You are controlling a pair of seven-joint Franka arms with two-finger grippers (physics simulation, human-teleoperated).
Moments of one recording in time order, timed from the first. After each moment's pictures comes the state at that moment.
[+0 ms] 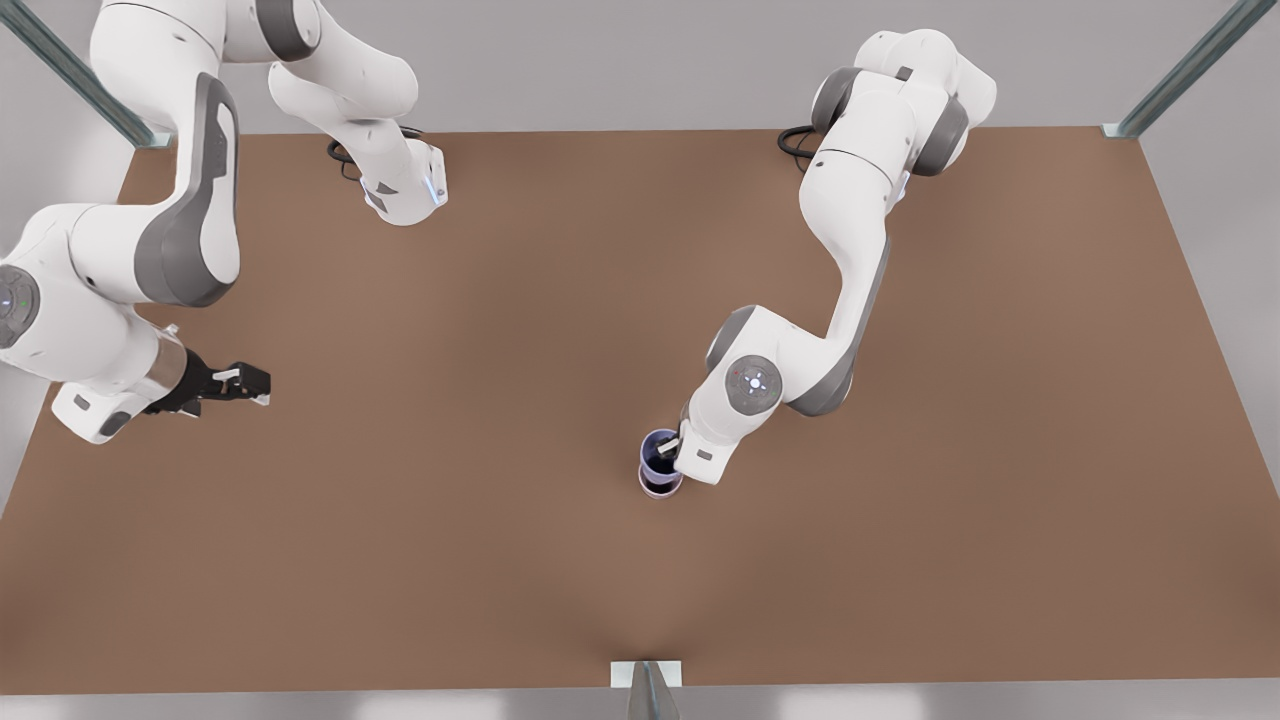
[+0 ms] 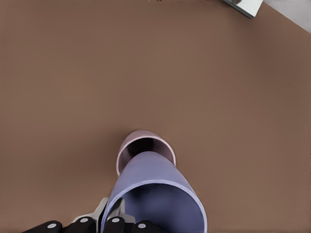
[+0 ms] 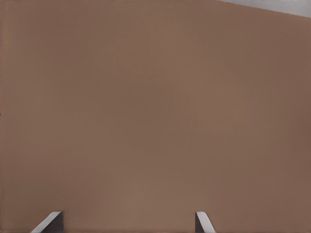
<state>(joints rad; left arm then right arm) -0.61 0.81 0.08 -1.09 -0.26 1.97 -0.92 0.00 0.28 -0.03 -1.37 0.00 1.59 -0.20</state>
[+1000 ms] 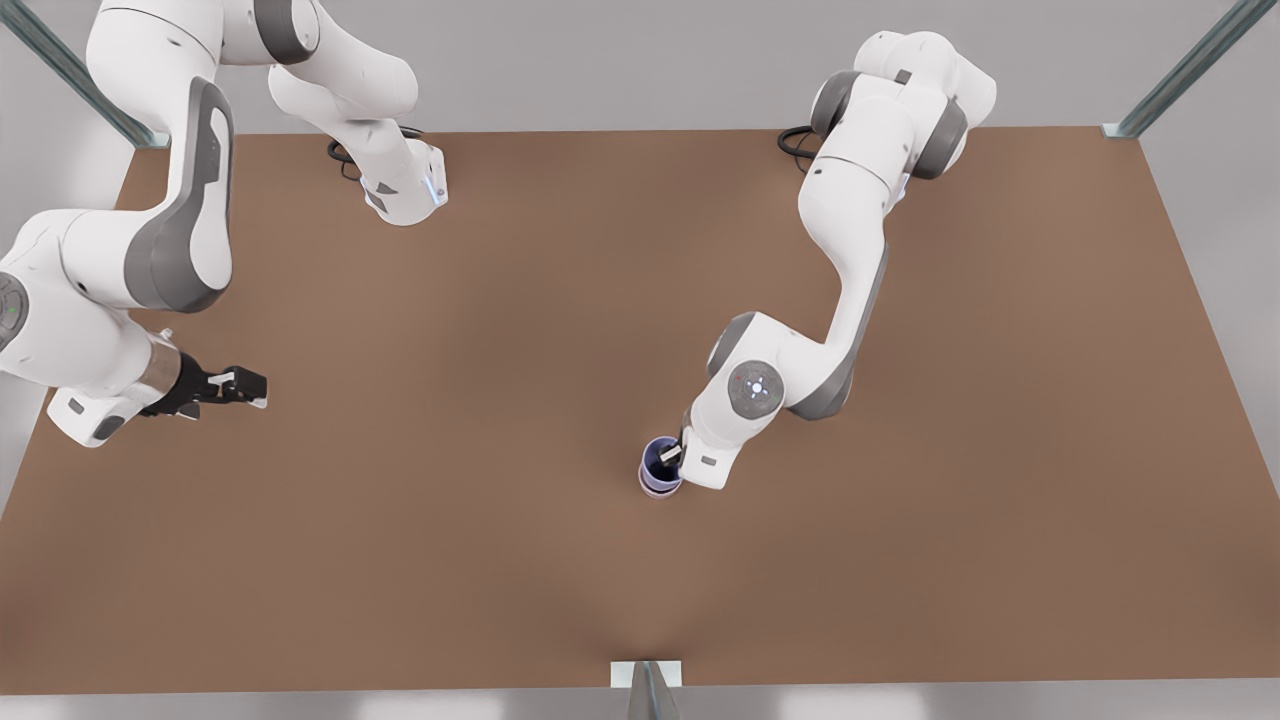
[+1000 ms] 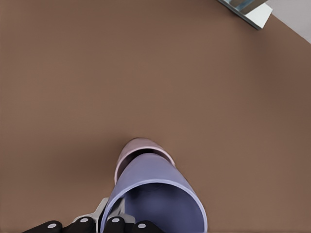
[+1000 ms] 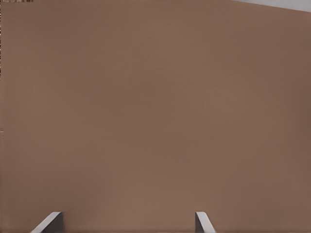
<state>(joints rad) -0.61 0.83 0.08 -1.11 -0.26 2.02 -0.95 -0.01 0.29 -0.04 -1.37 0.02 1.59 -0.20</state>
